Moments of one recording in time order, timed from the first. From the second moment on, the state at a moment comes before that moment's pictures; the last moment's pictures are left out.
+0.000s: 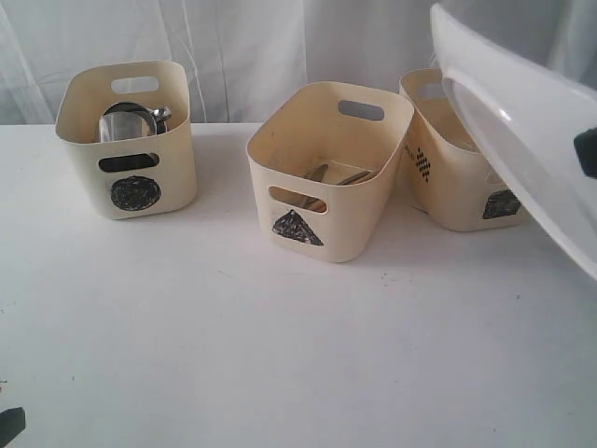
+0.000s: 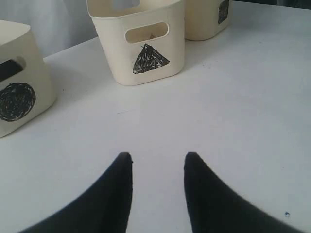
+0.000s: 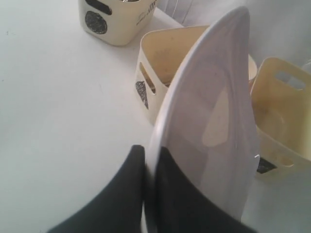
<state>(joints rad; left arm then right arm) -0.71 0.00 0.02 -0.06 0.27 0.18 1.14 0.70 -1.02 -0.67 1.15 0.49</state>
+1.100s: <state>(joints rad) -0.71 0.00 0.02 -0.06 0.27 0.18 1.14 0.87 -1.18 -0.84 1.08 0.36</state>
